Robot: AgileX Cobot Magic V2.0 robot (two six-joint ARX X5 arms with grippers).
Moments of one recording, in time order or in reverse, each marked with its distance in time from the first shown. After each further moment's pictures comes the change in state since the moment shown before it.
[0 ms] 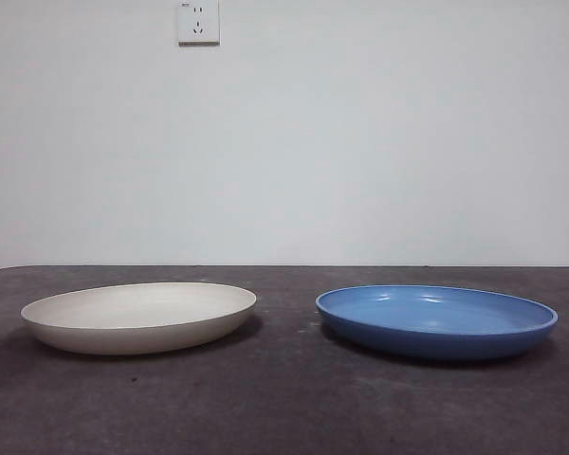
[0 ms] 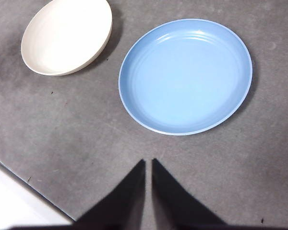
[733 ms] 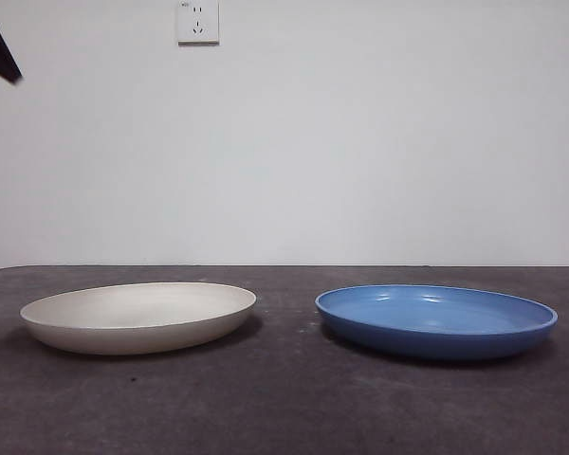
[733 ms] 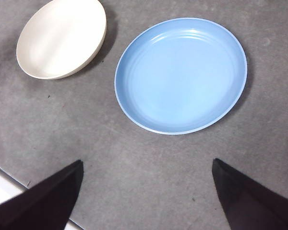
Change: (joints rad) left arm -0.001 0.238 0.025 0.193 -0.060 -0.054; right arm 0.000 0.000 0.000 0.000 0.009 0.028
